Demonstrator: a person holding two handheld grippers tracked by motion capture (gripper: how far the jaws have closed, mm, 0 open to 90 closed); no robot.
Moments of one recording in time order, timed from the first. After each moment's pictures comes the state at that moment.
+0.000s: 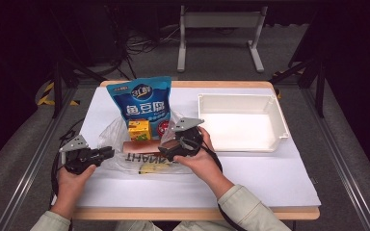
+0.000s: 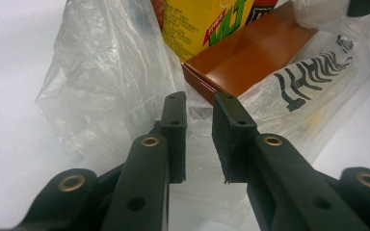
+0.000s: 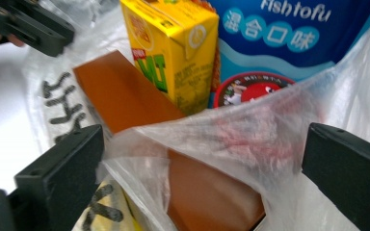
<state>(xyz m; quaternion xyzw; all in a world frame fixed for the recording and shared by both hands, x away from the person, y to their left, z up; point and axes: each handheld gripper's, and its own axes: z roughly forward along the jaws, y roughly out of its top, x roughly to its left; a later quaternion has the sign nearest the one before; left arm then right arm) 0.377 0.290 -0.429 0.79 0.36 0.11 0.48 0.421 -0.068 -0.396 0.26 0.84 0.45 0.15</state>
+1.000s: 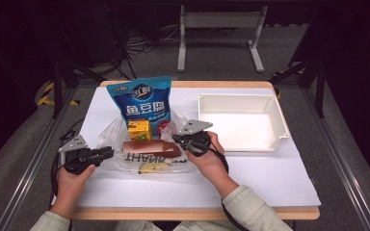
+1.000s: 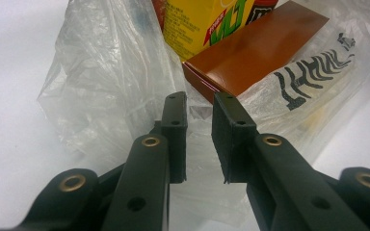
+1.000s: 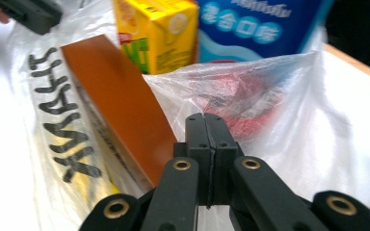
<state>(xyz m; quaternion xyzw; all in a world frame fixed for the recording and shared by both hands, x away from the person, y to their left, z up) 0.376 0.290 -0.429 0.79 0.36 0.11 0.48 0.410 -0.094 -0.389 0.25 0.84 0.44 0.20</state>
